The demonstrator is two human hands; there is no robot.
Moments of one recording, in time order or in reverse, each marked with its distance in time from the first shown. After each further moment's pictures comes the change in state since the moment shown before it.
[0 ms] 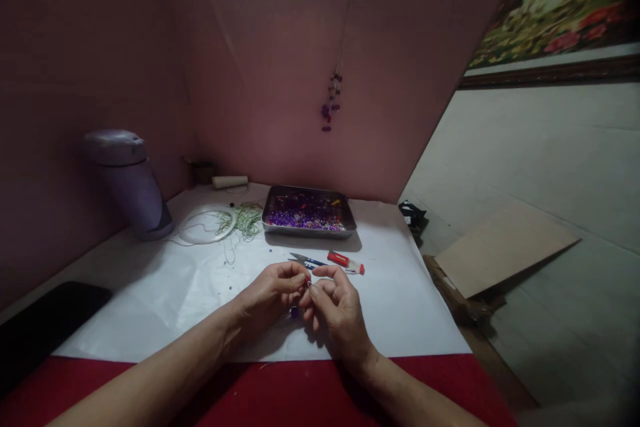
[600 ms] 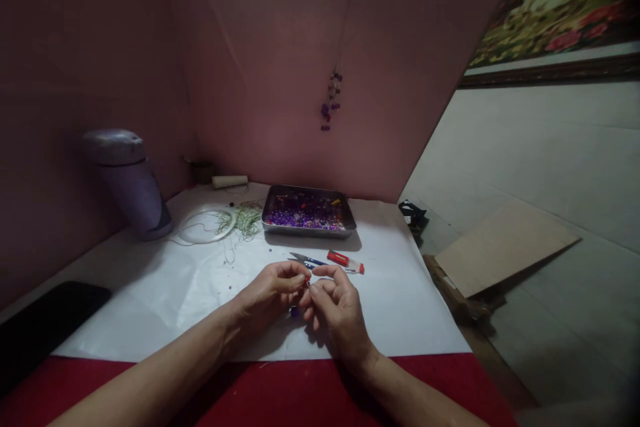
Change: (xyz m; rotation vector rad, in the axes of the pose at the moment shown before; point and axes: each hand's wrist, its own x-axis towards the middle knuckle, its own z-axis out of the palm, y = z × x) left_hand 0.001 -0.002 -0.003 -0.013 -0.010 0.001; right_hand 0.001 0.000 -0.001 0.013 0.005 0.008
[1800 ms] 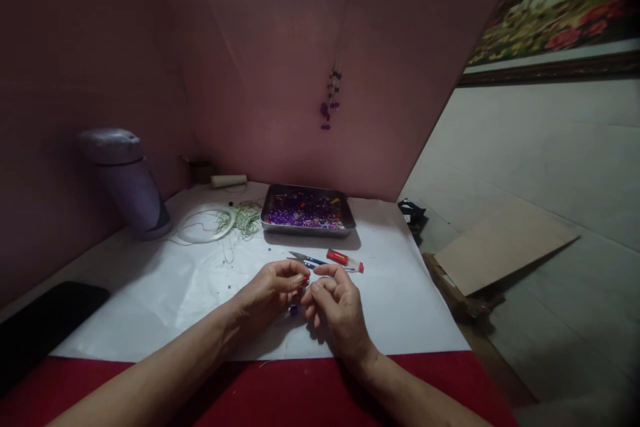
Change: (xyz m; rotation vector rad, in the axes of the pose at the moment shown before) left_hand -0.001 0.002 -0.001 0.010 0.077 -0.013; right_hand 0.001 0.002 -0.001 -0.048 0.040 -0.009
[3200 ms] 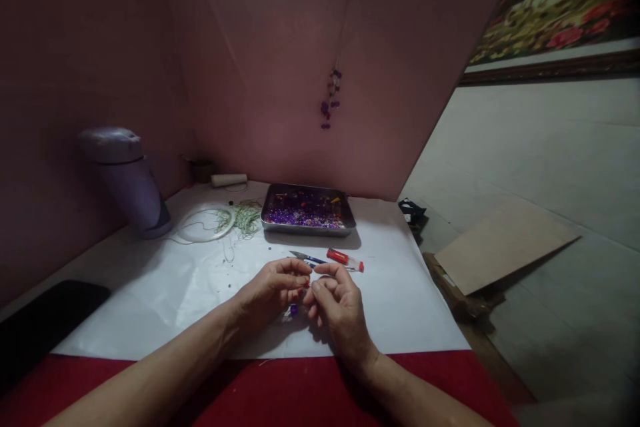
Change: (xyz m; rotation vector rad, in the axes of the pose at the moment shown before) left_hand 0.000 0.004 0.004 0.000 0.047 -0.016; right_hand -0.002 -0.002 -0.001 -0.014 0.017 0.002
